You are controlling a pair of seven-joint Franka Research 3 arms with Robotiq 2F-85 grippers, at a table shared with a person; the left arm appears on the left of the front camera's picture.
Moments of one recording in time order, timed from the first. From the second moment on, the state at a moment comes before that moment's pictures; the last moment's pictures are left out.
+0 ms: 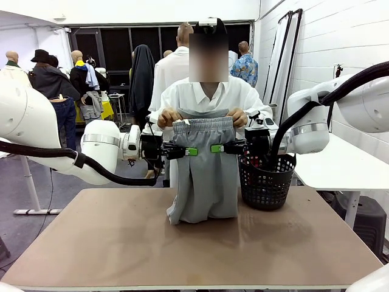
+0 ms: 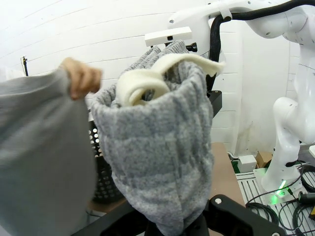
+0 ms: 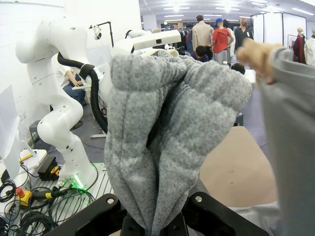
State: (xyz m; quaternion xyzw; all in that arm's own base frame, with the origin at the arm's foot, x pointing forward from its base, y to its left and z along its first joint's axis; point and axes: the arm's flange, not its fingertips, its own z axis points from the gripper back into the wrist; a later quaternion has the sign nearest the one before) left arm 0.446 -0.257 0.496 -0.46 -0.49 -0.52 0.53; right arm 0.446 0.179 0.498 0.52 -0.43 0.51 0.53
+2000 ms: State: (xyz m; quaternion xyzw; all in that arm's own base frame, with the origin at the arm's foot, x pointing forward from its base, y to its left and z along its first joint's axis) left arm 0.446 -0.257 0.496 -0.46 -0.49 -0.52 0.53; right arm 0.446 0.179 0.498 0.52 -0.43 0.51 0.53
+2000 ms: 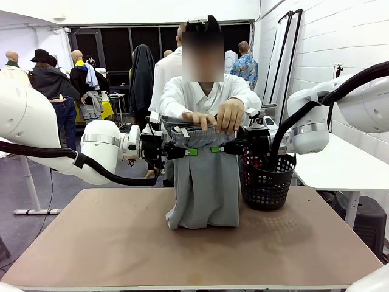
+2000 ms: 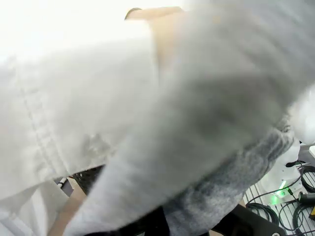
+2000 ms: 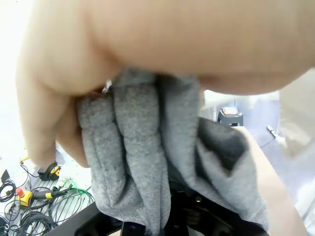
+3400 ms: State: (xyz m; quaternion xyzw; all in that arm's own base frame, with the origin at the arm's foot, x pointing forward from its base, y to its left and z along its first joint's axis) left arm 0.445 -0.257 0.496 -0.46 -0.49 -0.52 0.53; right arm 0.446 0.179 0.498 0.52 -0.43 0.51 0.53
